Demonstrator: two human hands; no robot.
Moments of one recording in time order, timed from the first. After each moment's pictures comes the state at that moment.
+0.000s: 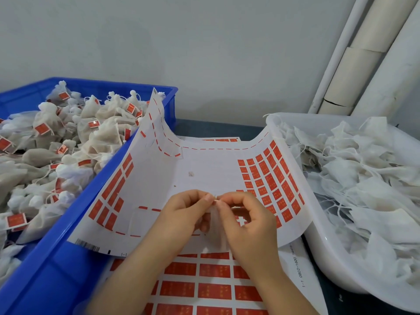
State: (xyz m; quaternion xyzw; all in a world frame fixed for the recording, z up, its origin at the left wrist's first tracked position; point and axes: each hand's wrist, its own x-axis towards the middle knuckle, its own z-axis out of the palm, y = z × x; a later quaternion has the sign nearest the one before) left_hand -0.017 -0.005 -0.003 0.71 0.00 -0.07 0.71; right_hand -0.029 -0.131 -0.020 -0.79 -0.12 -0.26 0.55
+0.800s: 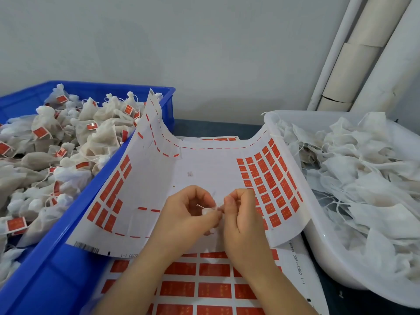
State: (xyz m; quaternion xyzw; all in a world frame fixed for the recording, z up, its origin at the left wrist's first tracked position) left_hand -0.019 -0.010 -0.002 0.78 -0.05 0.02 0.63; right_hand -0.030 -0.128 -0.024 -0.81 -0.07 -0.17 0.55
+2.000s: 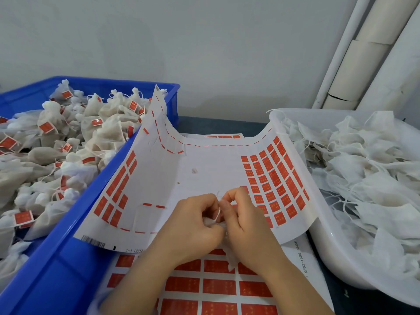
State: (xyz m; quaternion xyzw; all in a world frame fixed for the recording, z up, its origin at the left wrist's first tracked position) left_hand -0.020 -0.006 -0.015 0.87 -0.16 0.03 0.47; right_hand -0.028 -0.138 -0.018 -0.86 -0.15 -0.05 0.49
